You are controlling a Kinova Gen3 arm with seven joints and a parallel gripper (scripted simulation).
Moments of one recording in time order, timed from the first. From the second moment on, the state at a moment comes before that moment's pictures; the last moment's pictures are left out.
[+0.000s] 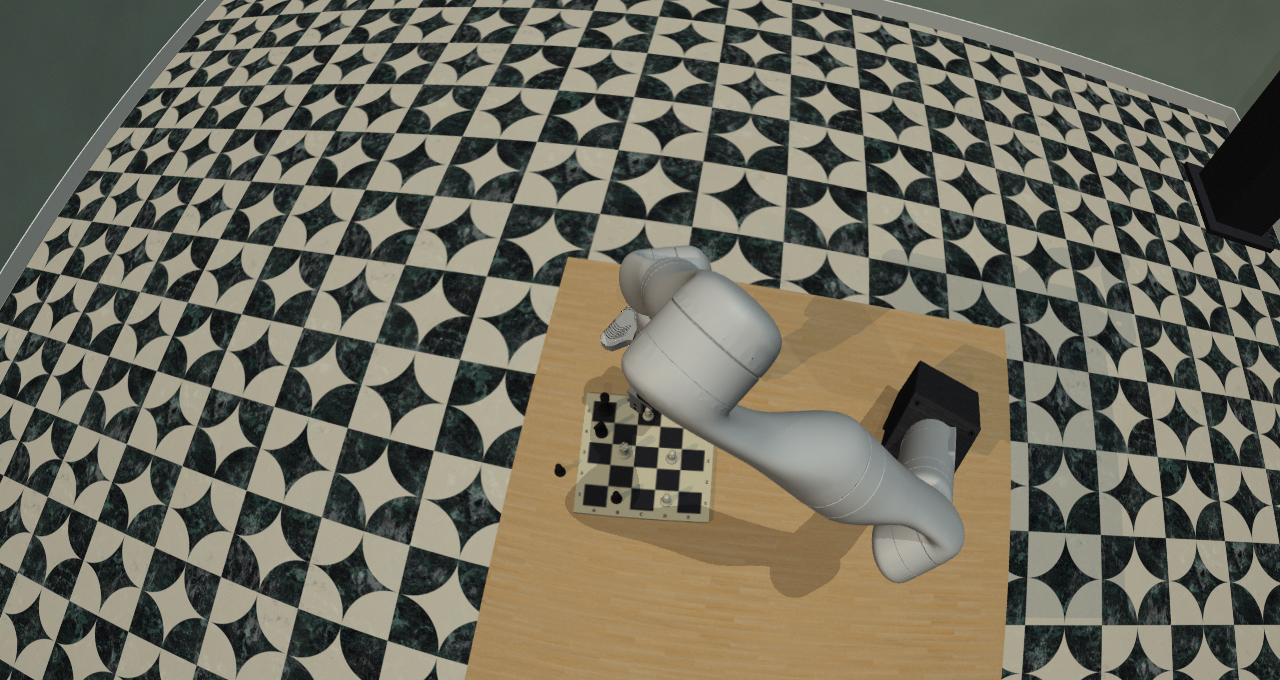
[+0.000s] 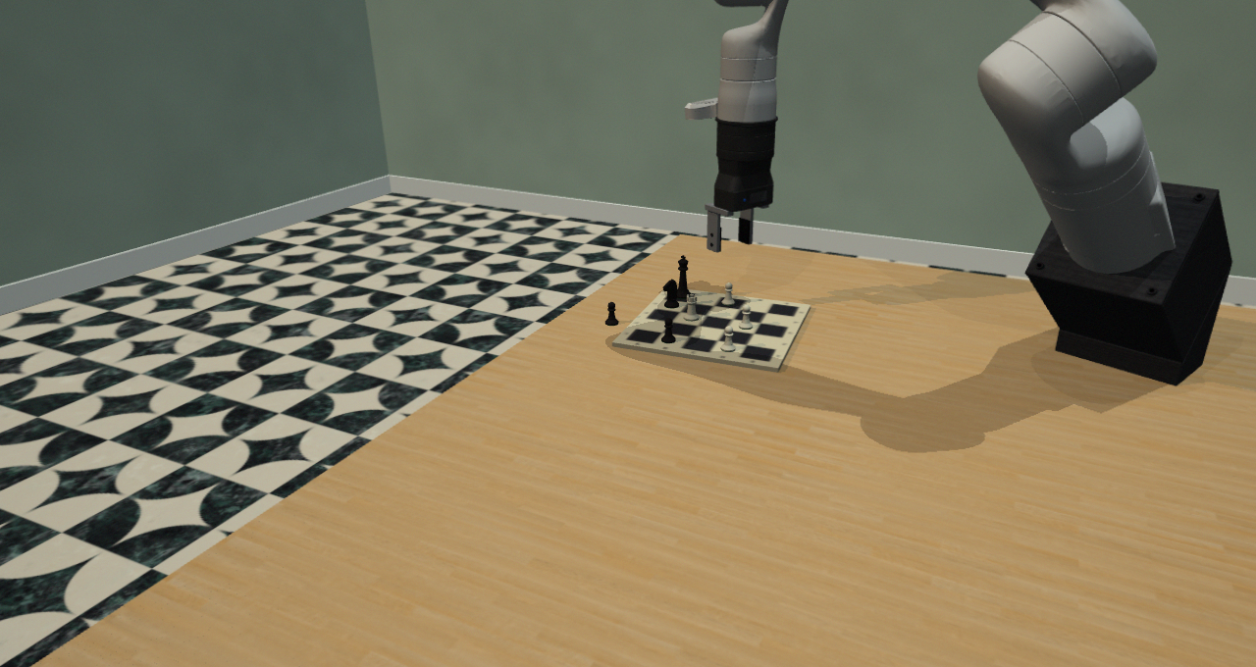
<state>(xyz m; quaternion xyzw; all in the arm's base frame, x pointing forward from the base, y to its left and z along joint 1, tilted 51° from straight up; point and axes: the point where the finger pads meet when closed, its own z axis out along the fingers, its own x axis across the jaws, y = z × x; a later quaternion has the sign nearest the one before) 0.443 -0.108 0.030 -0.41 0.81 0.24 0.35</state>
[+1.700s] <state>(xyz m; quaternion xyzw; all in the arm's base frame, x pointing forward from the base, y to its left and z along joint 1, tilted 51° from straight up) 0.442 -0.111 0.031 -0.42 0.80 0.23 0.36</state>
